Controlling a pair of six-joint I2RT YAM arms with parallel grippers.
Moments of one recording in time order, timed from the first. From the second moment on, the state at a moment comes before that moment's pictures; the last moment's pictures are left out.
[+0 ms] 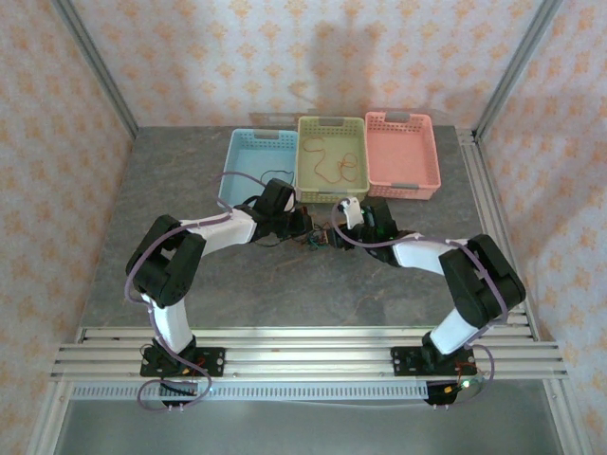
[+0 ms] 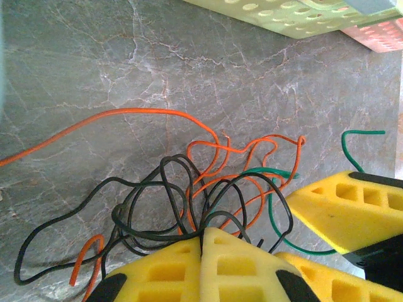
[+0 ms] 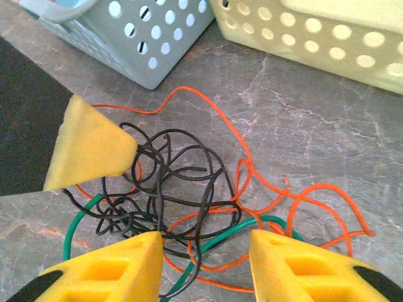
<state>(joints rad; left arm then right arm) -0.52 1.82 1.09 -0.11 0.34 -0.80 0.47 1.60 0.70 0.21 -0.33 0.12</state>
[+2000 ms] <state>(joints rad) -0.60 1.79 1.12 -0.21 0.27 -0.83 0.49 1.62 0.74 0.21 -0.14 0.15</state>
